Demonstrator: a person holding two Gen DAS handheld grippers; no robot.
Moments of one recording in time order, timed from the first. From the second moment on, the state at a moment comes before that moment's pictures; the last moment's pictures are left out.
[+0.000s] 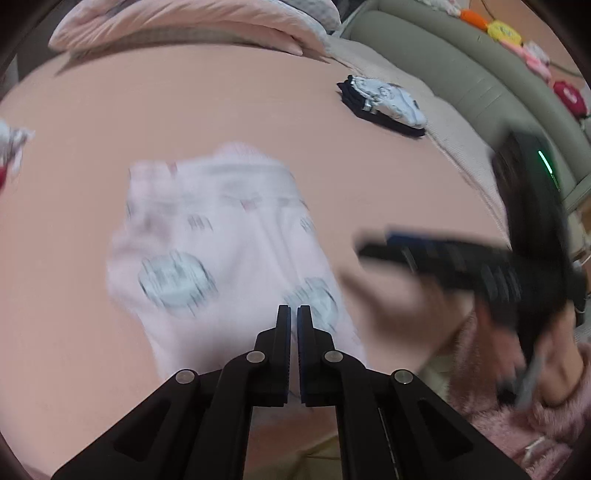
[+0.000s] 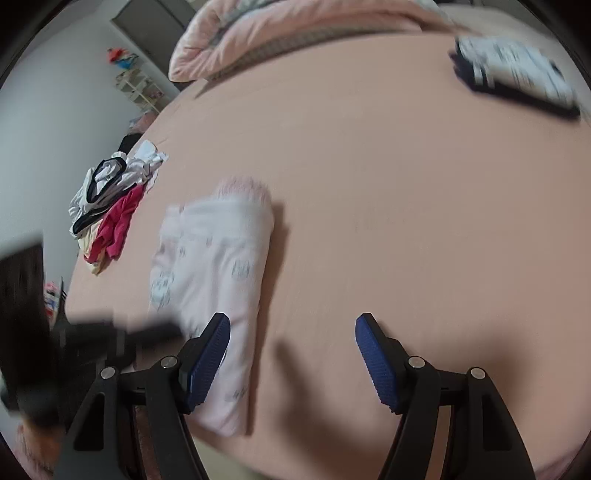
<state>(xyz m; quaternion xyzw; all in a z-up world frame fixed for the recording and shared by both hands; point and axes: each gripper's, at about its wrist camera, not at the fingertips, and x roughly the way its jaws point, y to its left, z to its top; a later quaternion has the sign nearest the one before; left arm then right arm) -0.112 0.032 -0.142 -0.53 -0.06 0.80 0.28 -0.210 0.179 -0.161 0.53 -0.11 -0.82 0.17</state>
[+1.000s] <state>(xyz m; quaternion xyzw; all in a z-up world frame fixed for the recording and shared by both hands) -0.090 -0.080 -0.147 -0.49 -0.23 0.83 0.17 -0.207 0.146 -0.184 0.54 -0.13 -0.81 0.18</state>
